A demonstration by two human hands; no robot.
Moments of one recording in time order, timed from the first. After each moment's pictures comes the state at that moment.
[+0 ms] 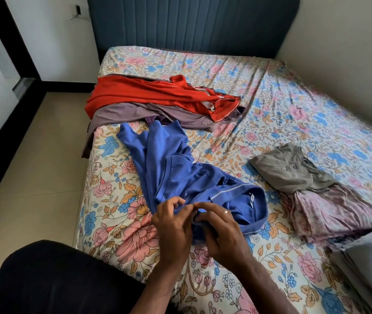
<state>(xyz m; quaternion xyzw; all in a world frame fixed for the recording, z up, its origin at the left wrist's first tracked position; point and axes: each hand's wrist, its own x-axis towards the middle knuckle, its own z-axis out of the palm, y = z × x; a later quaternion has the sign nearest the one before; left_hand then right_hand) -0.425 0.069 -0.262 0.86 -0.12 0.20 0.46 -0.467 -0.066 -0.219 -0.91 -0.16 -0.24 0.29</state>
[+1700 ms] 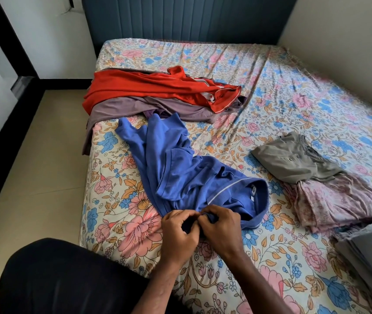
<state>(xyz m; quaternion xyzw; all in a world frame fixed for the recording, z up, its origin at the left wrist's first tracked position) -0.435 0.075 -0.269 0.81 -0.11 0.03 0.58 -0.458 -0.051 -0.242 -0.89 0.17 -0.13 0.40</state>
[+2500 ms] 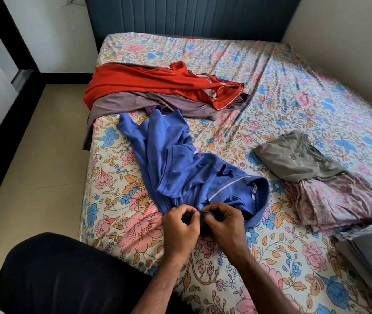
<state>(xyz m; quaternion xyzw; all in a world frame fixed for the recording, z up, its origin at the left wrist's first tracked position) -0.434 0.065 -0.259 0.80 -0.02 0.01 0.60 -0.465 -0.056 -0.241 -0.79 0.17 -0.10 0.59</state>
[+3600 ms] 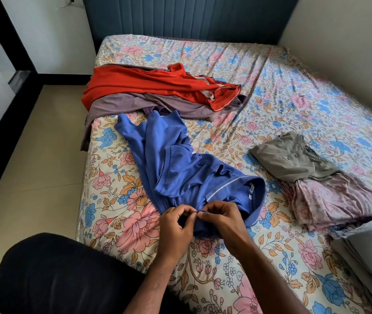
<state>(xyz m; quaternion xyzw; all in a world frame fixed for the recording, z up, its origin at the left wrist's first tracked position) -0.433 0.078 -0.275 0.77 -0.11 0.00 0.63 -0.459 -0.068 -0.229 -0.72 0.17 0.02 0.67</state>
